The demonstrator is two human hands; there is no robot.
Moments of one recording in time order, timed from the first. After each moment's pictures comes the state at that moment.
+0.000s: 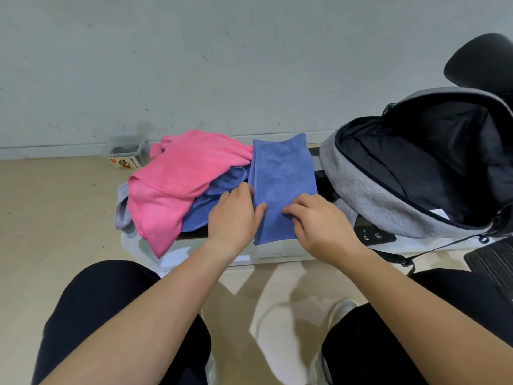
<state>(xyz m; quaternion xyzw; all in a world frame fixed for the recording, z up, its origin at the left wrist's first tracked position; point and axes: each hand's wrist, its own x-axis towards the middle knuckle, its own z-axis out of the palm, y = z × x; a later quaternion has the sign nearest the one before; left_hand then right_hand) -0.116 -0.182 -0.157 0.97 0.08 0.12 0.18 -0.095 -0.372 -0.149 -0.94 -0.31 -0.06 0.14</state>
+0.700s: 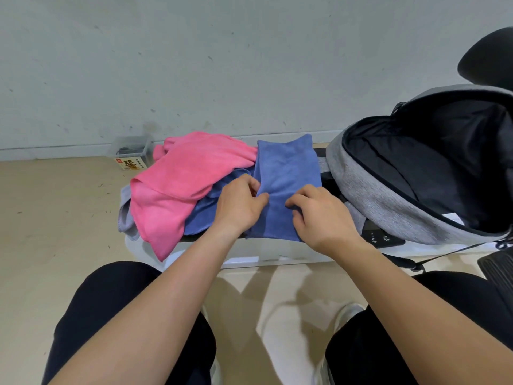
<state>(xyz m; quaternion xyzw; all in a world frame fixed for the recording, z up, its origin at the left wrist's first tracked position) -0.084 -0.171 -0.144 0.92 0.13 0.10 0.36 -0.073 -0.357 -0.145 -0.95 -0.27 -0.07 0.15</state>
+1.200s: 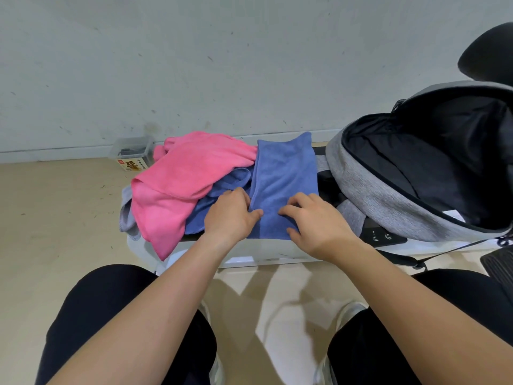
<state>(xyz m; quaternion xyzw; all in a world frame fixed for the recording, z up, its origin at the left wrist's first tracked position) -0.101 -0.164 -0.155 0.96 0.14 0.02 0.23 -0.080 -0.357 -0.150 -0.94 -0.33 0.01 0.08</state>
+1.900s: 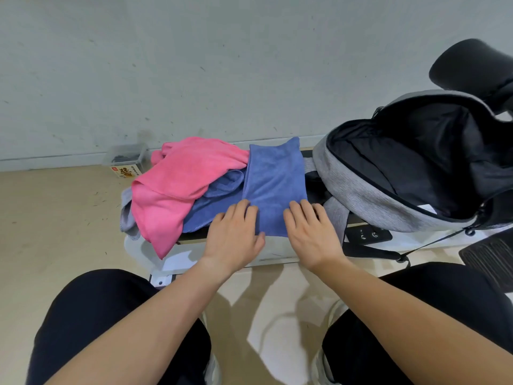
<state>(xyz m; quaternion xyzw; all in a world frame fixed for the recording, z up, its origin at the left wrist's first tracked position) -0.143 -0.177 -0.188 0.98 -0.06 0.17 -0.02 -0.113 -0.365 -0.178 -0.94 -0.29 -0.13 -0.12</state>
